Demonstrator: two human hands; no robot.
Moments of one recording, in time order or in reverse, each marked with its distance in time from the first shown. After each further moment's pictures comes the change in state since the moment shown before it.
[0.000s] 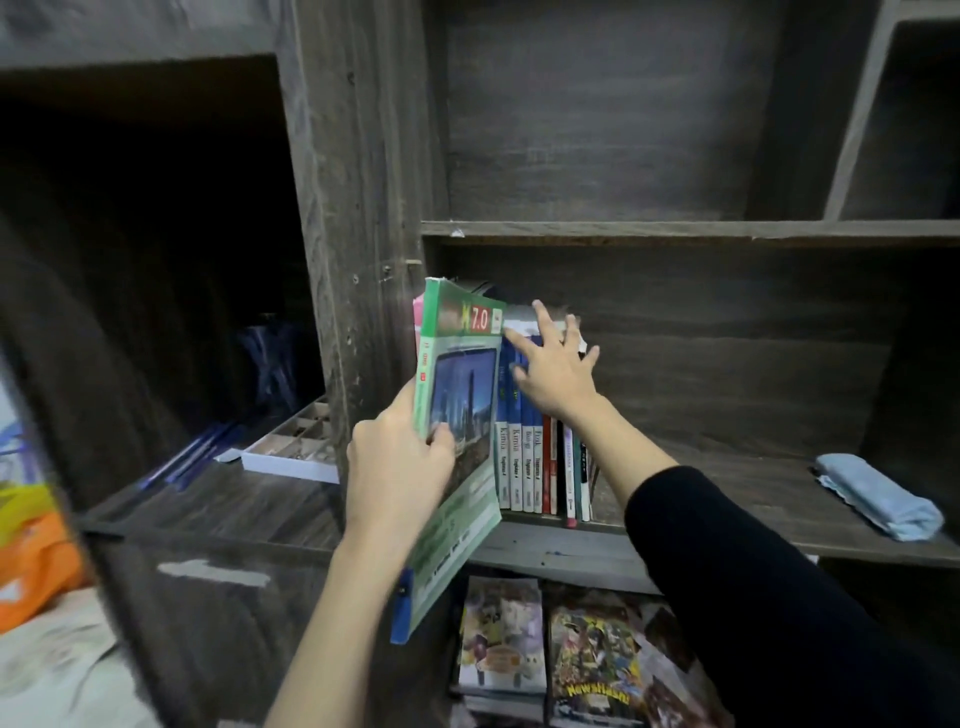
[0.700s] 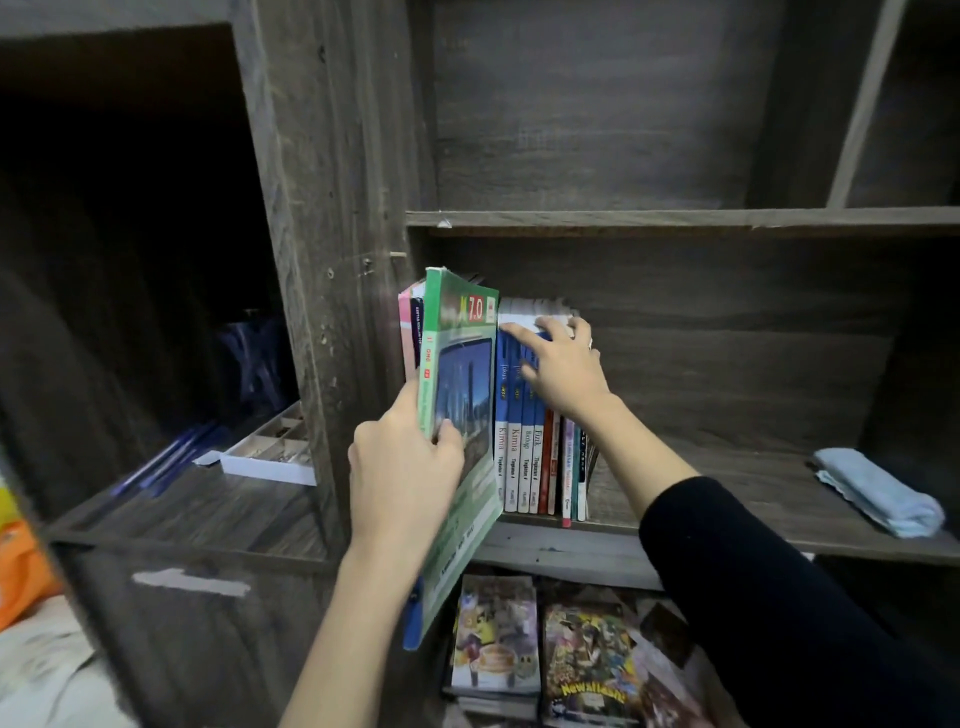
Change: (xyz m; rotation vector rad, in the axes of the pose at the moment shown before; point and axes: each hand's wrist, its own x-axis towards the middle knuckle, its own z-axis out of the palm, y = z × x) left_hand 0.000 0.007 0.016 0.022 0.054 -0.010; right_hand 0.001 0.022 0.002 -0.005 0.051 -0.019
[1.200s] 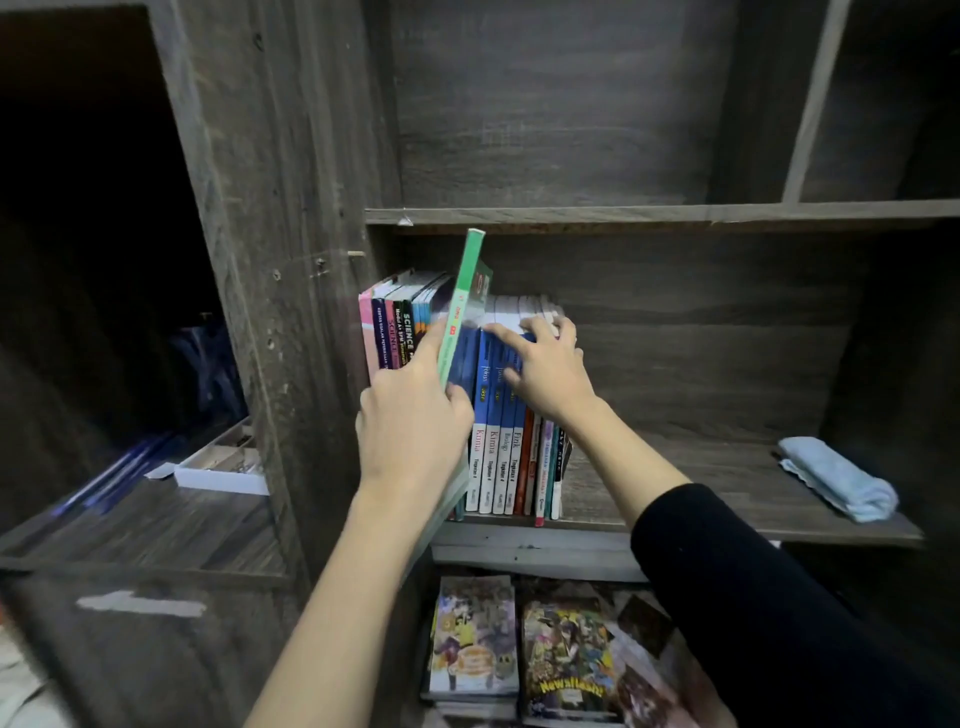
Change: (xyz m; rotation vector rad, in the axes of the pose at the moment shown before) left_hand 0.023 0.033 0.024 0.124 -0.051 0.102; right_hand -0.010 0.014 -0.005 -0.009 0.023 0.013
